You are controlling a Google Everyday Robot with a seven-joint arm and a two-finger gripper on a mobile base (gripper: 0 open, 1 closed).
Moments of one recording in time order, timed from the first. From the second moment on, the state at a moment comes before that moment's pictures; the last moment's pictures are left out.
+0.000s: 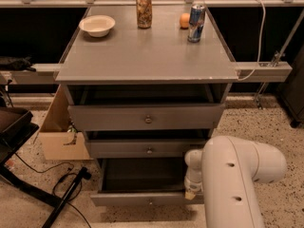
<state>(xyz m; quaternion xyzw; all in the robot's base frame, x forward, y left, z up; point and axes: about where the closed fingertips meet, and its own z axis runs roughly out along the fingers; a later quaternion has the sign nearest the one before) 0.507 -0.184 0.186 0.60 -0.79 -0.14 0.08</state>
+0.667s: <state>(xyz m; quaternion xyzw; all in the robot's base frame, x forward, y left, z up) 0.507 -0.184 0.186 0.60 -0.79 -0.14 0.08</state>
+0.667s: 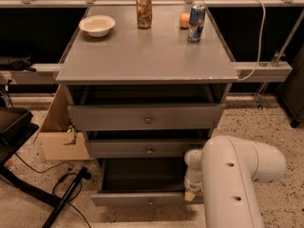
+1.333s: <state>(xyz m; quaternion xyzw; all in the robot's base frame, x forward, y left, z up) 0.507 -0.184 0.186 0.60 -0.79 -0.14 0.08</state>
